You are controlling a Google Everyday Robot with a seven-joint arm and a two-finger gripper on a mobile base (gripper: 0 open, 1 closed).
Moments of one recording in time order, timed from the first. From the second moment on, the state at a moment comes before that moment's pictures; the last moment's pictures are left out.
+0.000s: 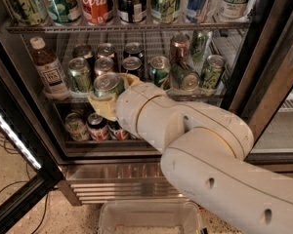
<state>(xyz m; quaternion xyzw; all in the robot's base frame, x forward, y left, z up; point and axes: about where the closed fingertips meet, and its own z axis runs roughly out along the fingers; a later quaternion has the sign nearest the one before) 0.491 0.075 0.930 -0.33 0.69 0.16 0.63</state>
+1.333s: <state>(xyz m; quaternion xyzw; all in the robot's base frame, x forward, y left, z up) 0.323 0.052 0.949 -0.32 0.66 0.17 0.66</state>
